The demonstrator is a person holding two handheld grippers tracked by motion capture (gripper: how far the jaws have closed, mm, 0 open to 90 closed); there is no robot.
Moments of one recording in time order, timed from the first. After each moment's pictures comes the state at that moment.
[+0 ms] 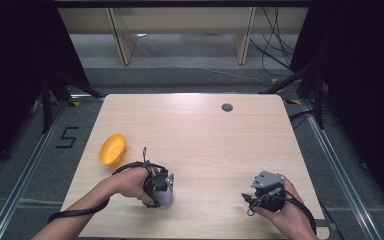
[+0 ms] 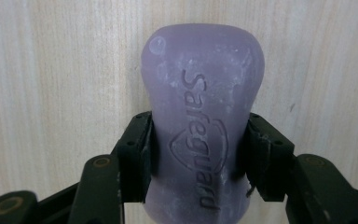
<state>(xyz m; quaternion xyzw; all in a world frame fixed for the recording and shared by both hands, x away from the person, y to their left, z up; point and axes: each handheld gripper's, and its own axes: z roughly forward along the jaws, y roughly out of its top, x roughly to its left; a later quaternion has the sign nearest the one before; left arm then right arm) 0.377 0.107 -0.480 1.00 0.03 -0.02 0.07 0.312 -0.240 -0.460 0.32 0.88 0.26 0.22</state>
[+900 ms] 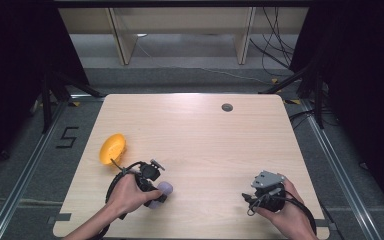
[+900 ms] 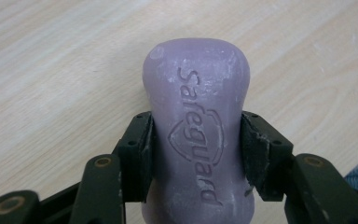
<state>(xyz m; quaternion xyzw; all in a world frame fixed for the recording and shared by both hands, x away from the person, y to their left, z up) 0.357 0.124 -0.459 0.86 0.48 -0.02 0.18 0.311 -0.240 -0.460 0.33 0.88 0.27 0.22</state>
